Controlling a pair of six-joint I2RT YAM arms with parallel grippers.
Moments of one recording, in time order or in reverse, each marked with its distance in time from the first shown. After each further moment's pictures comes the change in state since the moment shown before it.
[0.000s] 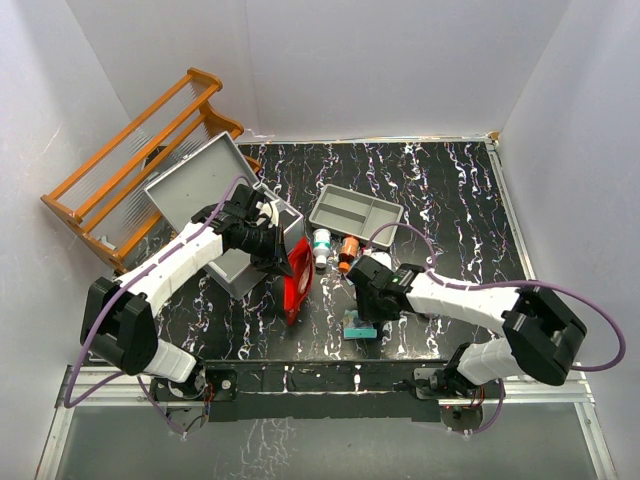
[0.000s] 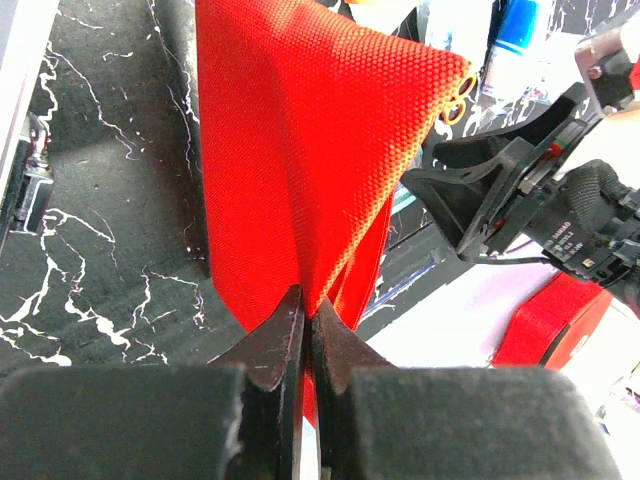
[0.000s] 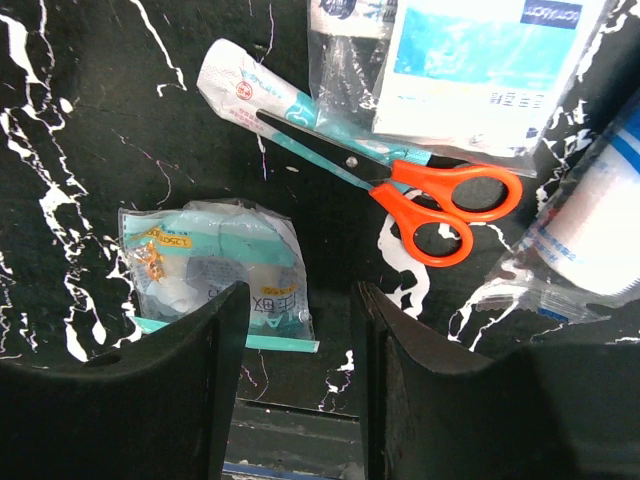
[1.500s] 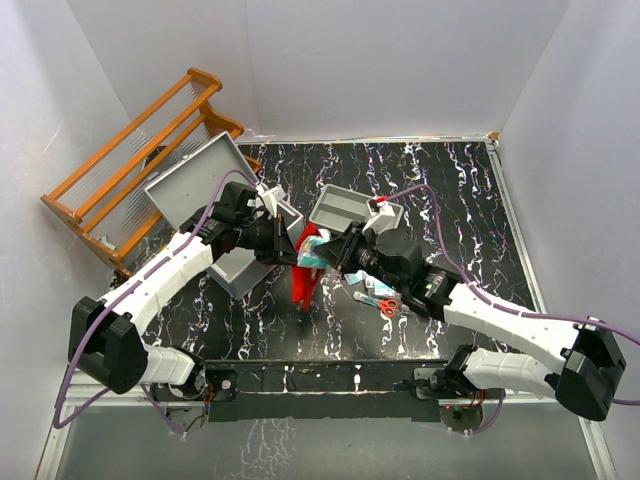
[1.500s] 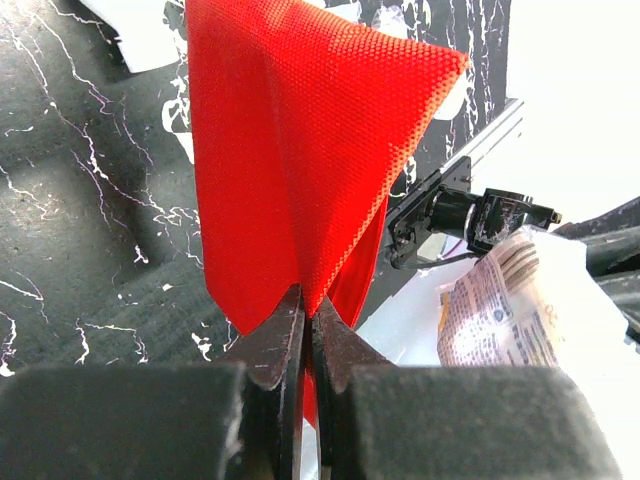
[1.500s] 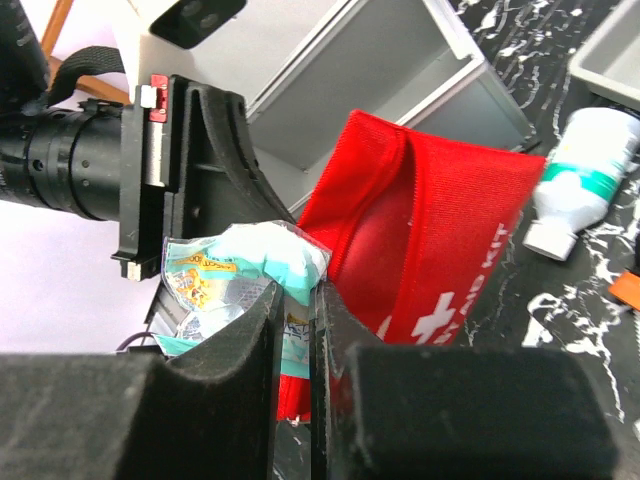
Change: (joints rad) left arm 0.000 -0.107 -0.039 0.171 0.098 -0.060; right arm 0.000 -0.304 0.014 0.725 -0.041 0.062
